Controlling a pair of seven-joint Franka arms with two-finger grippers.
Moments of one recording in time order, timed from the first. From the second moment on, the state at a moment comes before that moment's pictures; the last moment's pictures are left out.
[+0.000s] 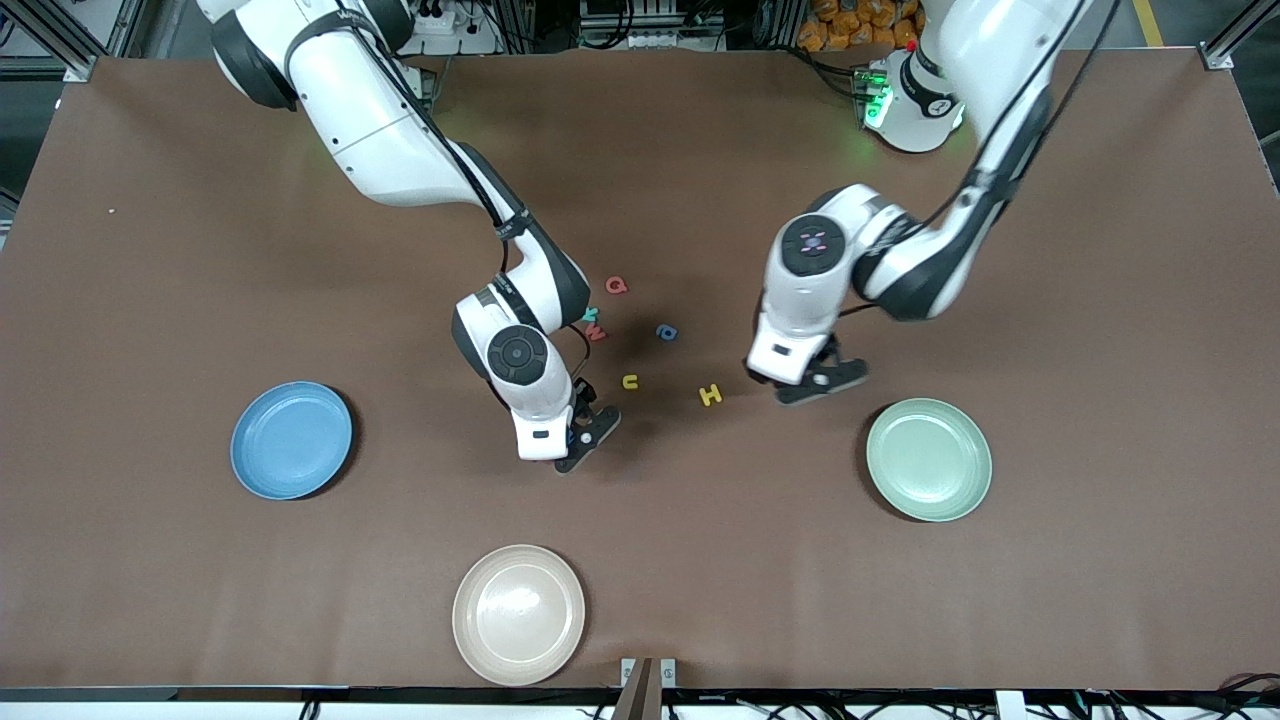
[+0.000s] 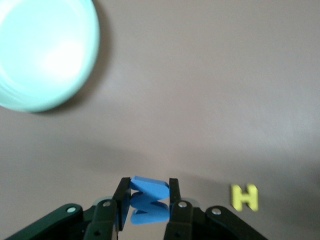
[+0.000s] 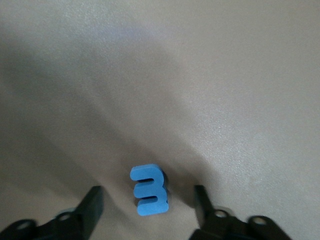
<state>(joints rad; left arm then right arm) -0.15 0.42 -0.38 -1.89 0.41 2.29 -1.07 0.54 0.88 0.03 -1.42 -0.03 2.35 -0.25</state>
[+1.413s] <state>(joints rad) 0.15 0.50 -0.38 -1.79 0.40 2.29 -0.61 0.37 0.63 0.01 -1.56 -0.03 2.22 -0.25</state>
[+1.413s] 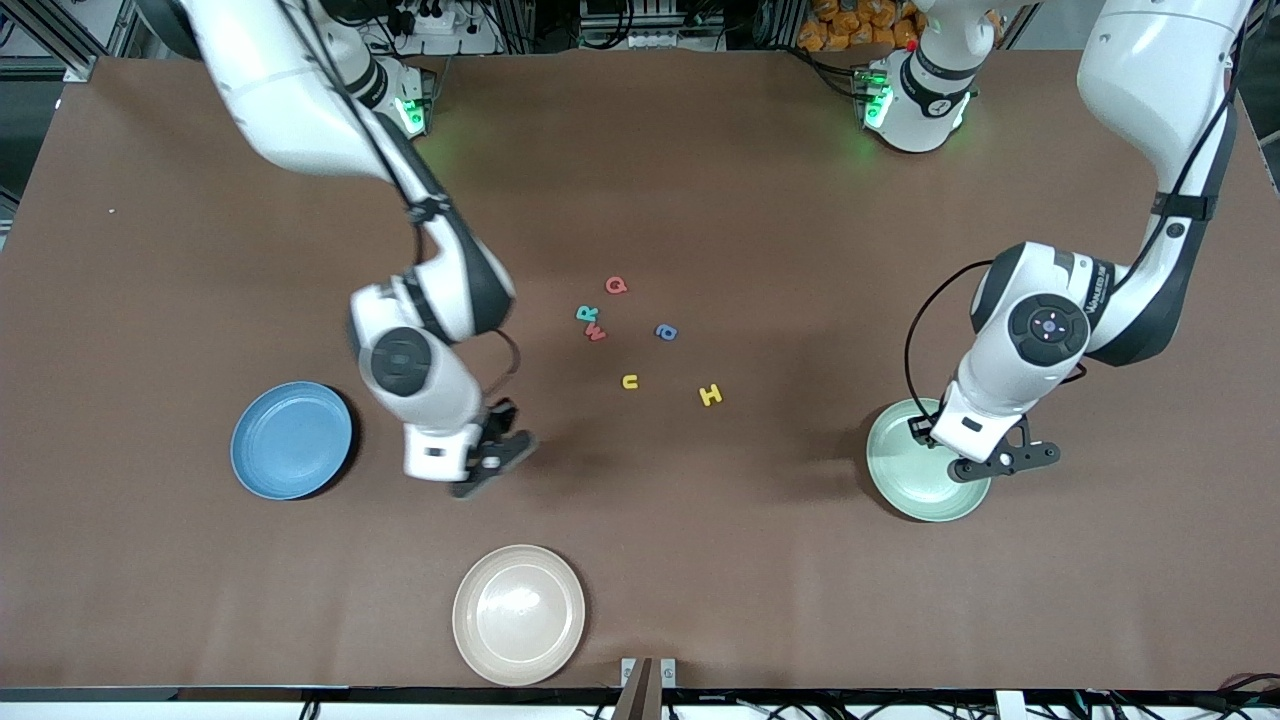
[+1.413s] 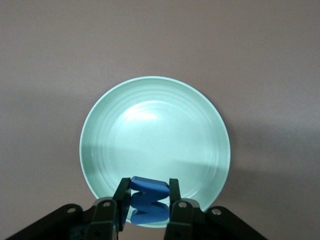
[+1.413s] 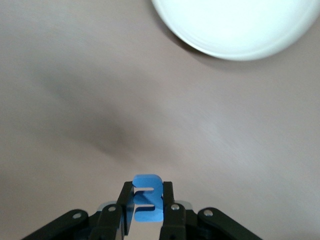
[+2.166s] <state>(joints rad) 0.21 0.57 -0.37 -1.78 0.44 2.29 -0.60 0.12 0.52 -0.01 -1.69 -0.03 2.23 -0.25</state>
